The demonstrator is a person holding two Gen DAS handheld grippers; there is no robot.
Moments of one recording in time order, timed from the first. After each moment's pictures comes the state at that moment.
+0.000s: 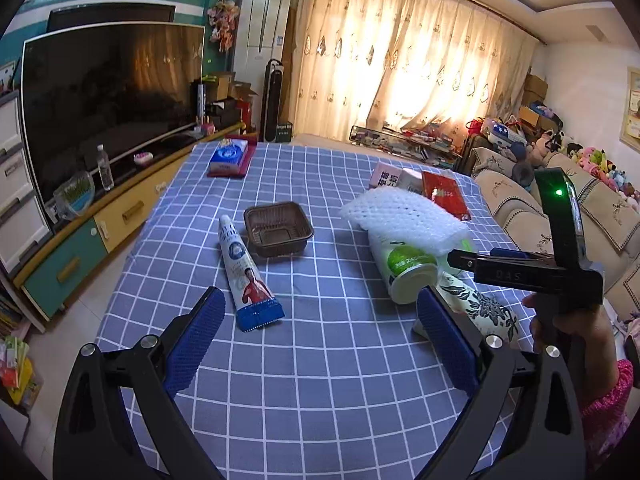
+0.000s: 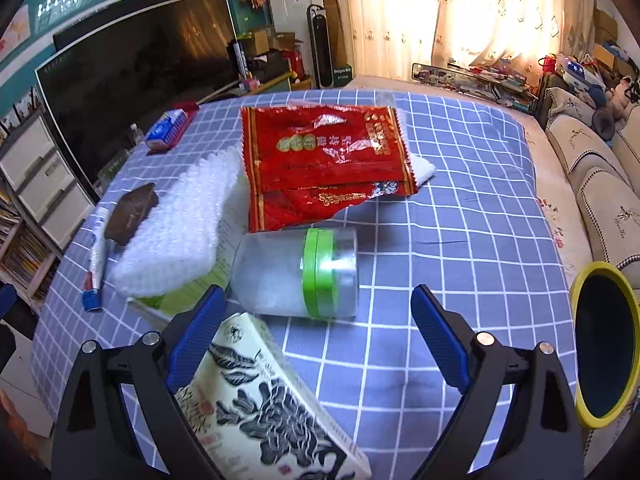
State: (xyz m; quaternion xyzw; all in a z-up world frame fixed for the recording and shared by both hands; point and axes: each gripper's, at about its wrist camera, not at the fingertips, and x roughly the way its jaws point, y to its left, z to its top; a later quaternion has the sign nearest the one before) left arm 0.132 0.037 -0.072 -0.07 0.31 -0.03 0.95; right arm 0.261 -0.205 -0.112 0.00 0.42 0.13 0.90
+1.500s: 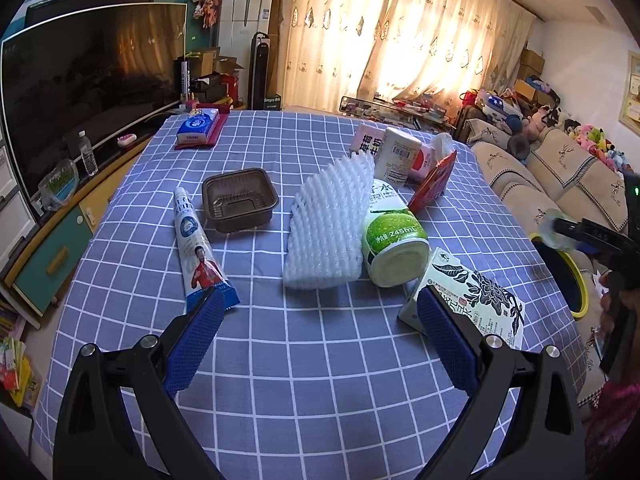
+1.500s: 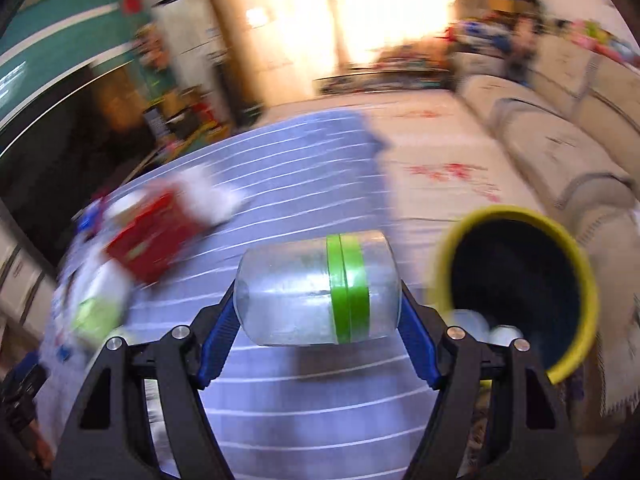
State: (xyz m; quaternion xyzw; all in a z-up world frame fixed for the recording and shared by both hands) left arm 0.172 0.001 -0.102 -0.05 0.36 -0.05 0.93; right arm 0.217 -0.407 -0.096 0.13 0.38 -0.06 0.91
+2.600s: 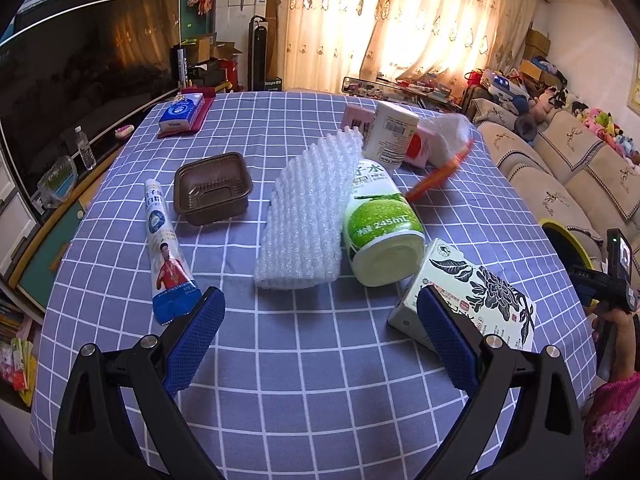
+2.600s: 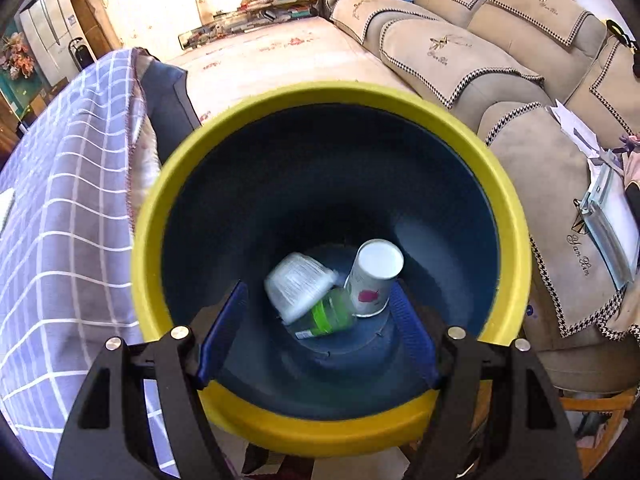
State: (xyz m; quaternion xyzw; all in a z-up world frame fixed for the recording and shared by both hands) left arm 0.198 -0.020 -0.119 -0.04 0.39 -0.04 0.92; right arm 0.228 -0.527 -0.205 0.16 0.48 -0.20 0.84
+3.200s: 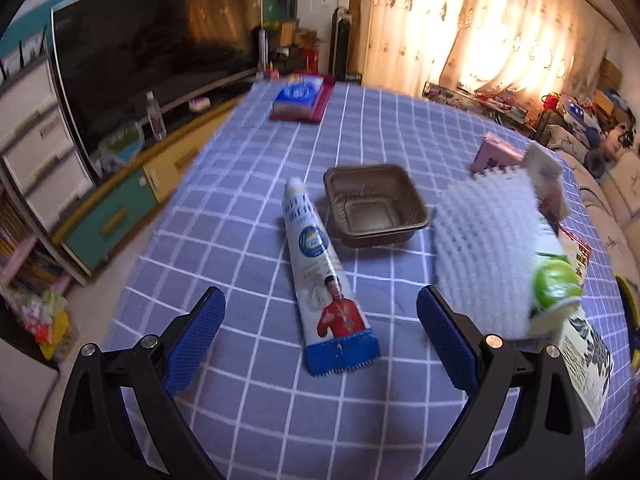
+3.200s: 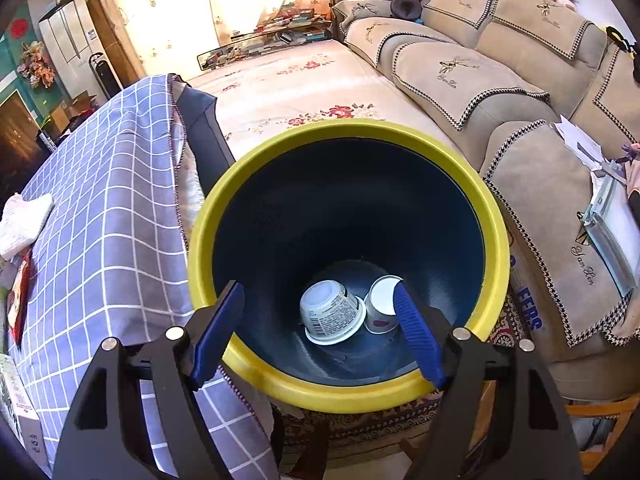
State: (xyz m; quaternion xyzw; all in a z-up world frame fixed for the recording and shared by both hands) left arm 0.235 0.073 -0.136 -0.08 0.42 0.09 0.90; right arm 0.213 -0.509 -0.175 0.16 0.45 -0.18 0.86
